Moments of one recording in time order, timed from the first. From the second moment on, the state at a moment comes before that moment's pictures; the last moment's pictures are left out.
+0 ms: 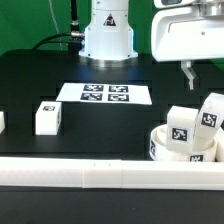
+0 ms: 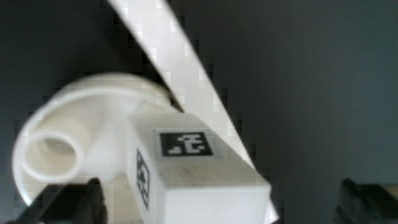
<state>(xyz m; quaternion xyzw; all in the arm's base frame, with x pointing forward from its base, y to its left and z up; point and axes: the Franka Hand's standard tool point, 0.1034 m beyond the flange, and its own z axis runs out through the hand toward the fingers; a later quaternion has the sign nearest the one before) 0.582 0.139 0.102 -0.98 0.17 -0.06 0.08</state>
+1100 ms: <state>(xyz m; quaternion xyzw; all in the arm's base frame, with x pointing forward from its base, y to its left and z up) 0.598 0.121 0.092 -0.93 -0.35 -0.07 0.00</state>
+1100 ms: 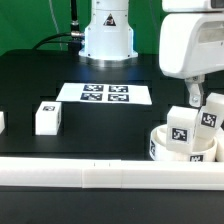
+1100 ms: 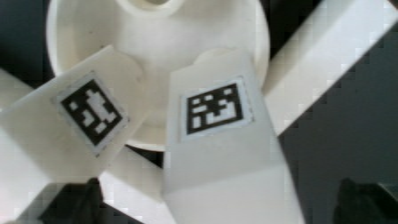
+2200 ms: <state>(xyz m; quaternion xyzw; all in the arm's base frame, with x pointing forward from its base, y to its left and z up) 0.596 0.118 0.087 -0.96 -0.27 -0.06 0.00</state>
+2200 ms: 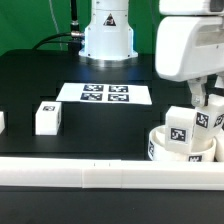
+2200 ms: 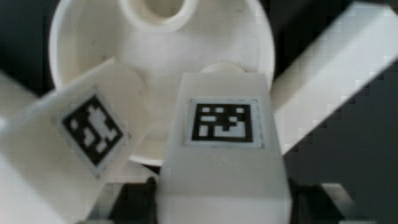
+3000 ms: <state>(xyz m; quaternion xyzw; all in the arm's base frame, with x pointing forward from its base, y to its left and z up) 0.595 0.119 0.087 -1.00 0.06 -0.07 0.02</state>
